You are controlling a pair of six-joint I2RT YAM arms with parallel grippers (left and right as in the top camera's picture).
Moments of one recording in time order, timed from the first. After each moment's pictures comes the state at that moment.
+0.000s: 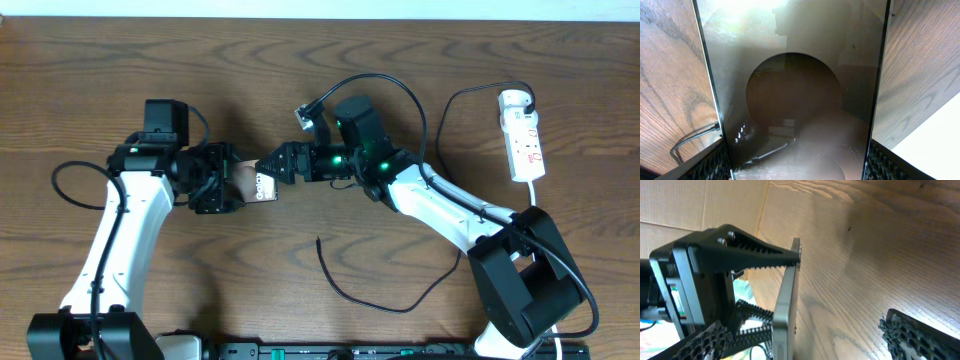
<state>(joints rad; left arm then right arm) 0.00 1.46 1.08 -0.90 0.42 -1.61 0.61 1.84 1.14 0.11 -0.79 0.74</state>
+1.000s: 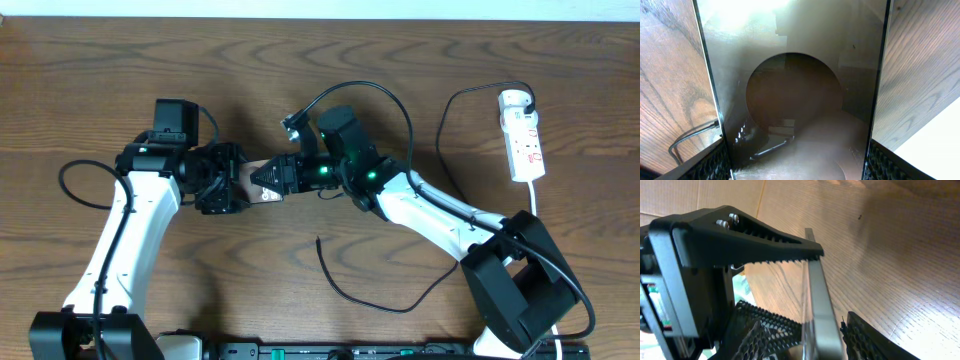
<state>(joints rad) -0.05 1.46 1.08 -0.89 0.41 -1.64 0.68 1.84 1.14 0.11 -0.74 0.75</state>
